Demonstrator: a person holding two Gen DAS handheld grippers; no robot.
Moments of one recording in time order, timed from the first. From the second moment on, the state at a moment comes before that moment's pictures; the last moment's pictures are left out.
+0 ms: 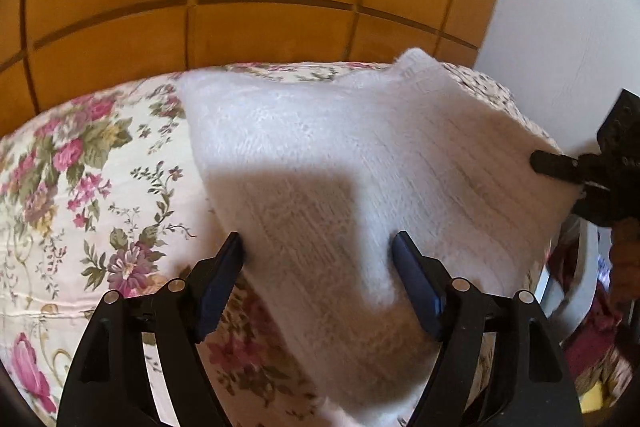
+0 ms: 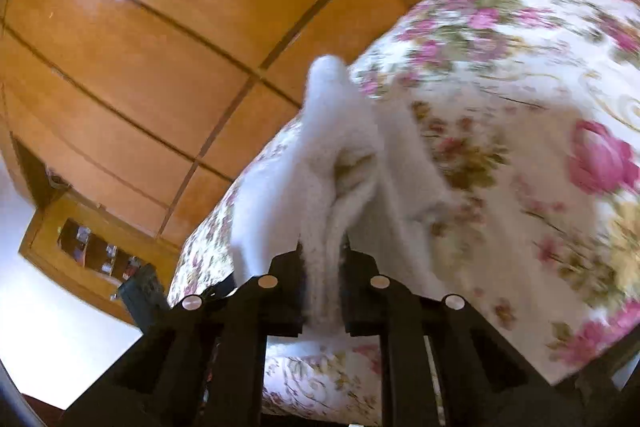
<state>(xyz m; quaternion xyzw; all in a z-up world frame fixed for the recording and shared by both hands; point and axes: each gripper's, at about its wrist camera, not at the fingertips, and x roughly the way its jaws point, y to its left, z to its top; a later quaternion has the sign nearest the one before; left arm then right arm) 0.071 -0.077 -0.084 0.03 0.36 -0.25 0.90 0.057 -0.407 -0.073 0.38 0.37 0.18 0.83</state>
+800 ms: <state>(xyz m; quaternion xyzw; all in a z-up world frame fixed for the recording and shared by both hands) 0.056 -0.092 -0.098 0.05 0.36 -0.23 0.90 0.145 -0.302 -0.046 0.05 0.35 0.10 0.93</state>
